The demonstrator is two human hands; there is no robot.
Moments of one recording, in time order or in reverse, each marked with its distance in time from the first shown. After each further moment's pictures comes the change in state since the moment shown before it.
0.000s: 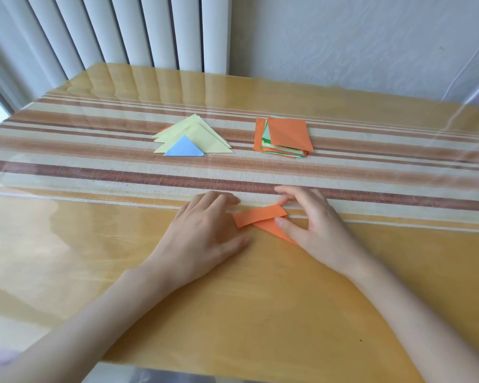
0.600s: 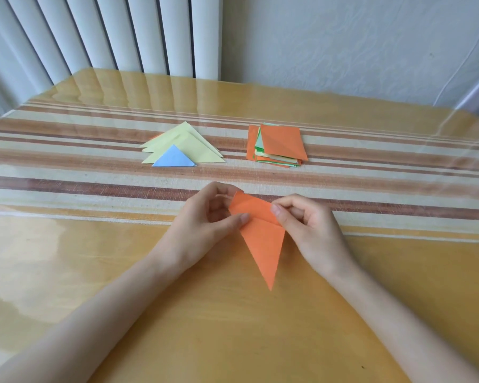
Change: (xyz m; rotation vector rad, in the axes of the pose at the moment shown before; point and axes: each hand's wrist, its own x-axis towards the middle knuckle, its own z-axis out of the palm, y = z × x) left_hand 0.037 0.007 0.001 -0.969 0.027 -0.153; right_hand 0.012 -0.012 0.005 0.496 0.133 0.169
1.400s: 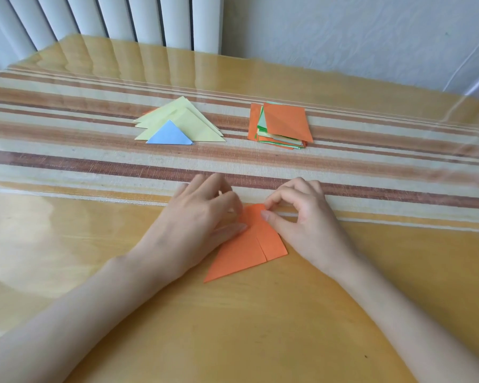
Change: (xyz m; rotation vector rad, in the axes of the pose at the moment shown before) left_hand -0.012 -0.016 -0.011 1.072 -0.033 0.492; right_hand -0.002 0.007 0.005 -0.511 -0.052 -0.090
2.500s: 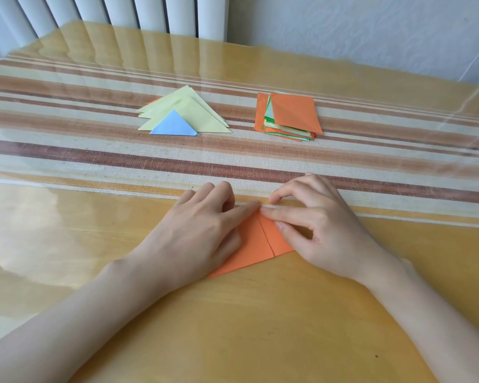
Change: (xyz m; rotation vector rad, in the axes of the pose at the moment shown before) left_hand -0.011 0.009 -0.003 0.128 -0.114 0.043; right_hand -0.004 0.011 -0.012 -0.296 -0.068 -0.468
